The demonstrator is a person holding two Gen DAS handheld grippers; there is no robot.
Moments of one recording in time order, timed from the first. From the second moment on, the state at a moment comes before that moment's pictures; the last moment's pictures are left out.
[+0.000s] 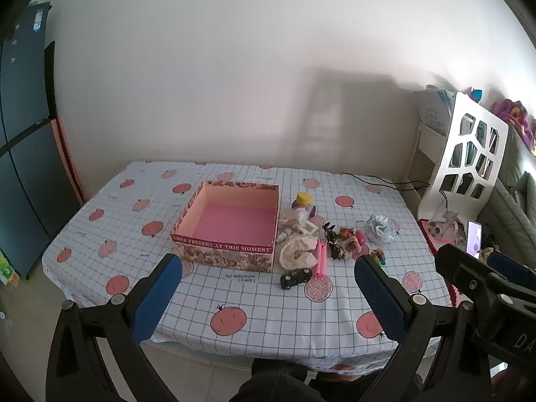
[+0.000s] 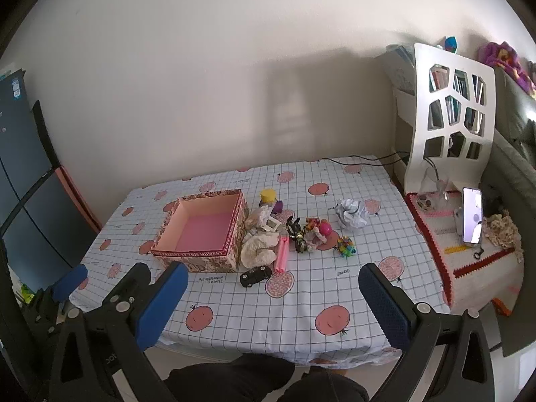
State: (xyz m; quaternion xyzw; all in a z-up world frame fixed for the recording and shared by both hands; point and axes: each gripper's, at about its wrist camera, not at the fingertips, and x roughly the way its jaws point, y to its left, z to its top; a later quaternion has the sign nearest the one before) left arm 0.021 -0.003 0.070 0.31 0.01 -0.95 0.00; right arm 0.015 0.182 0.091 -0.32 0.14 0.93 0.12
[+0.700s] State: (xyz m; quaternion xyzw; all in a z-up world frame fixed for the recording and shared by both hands) left arm -0.022 -0.004 0.098 0.30 0.03 -0.95 0.00; right arm -0.024 0.194 0.114 -0.30 0.14 0.93 0.14
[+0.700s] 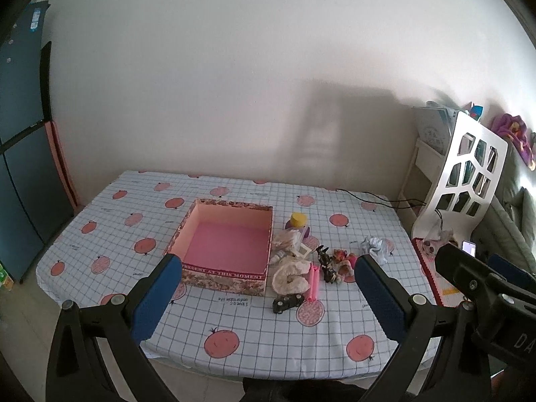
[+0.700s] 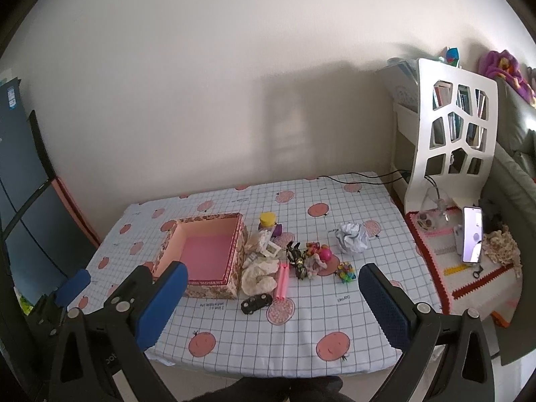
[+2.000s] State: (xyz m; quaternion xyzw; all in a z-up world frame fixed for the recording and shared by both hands) left arm -0.303 0.086 -0.037 0.46 0.06 -0.89 -0.01; right arm -0.222 0.384 -0.026 -0.37 0.27 0.85 0.27
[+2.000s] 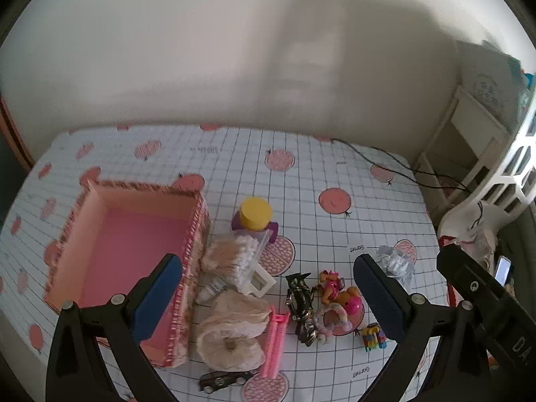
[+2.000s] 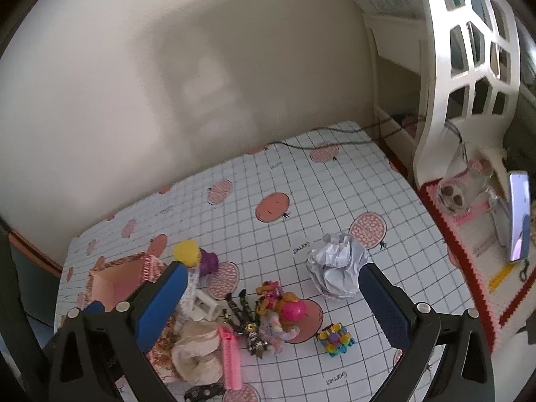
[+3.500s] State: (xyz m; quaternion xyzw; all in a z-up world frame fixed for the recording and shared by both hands) left arm -0.306 0.090 -0.171 0.59 -0.03 -0.80 0.05; right arm -0.198 0.416 -0.189 -0.53 0.35 0.70 0.34
